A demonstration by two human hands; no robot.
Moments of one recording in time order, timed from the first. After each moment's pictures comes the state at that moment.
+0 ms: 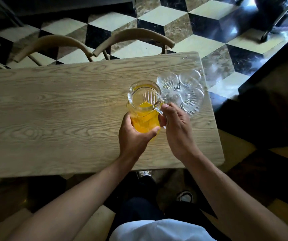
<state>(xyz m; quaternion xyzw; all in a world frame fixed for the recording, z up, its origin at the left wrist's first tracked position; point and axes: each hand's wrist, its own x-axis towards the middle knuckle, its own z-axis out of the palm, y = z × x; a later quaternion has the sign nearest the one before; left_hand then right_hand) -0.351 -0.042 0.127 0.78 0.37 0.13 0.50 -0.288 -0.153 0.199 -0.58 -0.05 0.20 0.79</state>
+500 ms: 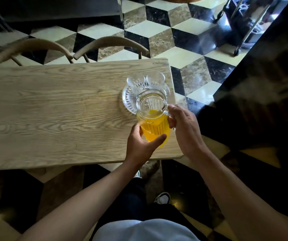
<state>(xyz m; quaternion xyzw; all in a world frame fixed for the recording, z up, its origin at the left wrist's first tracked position) -0.346 -0.183 0.125 0.72 0.28 0.07 0.63 -0.265 -0.298 0.214 -0.66 -0.07 0.19 0.72</state>
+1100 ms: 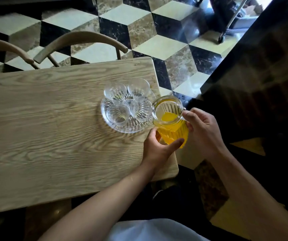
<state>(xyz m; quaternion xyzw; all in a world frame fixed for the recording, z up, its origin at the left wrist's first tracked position) -0.231 -0.212 0.071 0.67 0.26 -0.03 0.70 -0.156 -0.327 0.175 -0.75 -0.02 0.16 0.64</state>
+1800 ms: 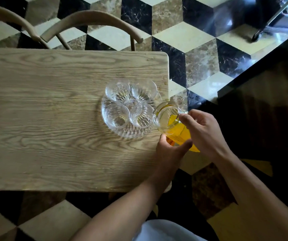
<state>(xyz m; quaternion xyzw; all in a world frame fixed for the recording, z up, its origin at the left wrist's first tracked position) -0.167 -0.274 0.054 0.47 0.44 0.01 0.77 -0.083 -0.321 0.169 -0.85 -0.11 0.23 0.46</state>
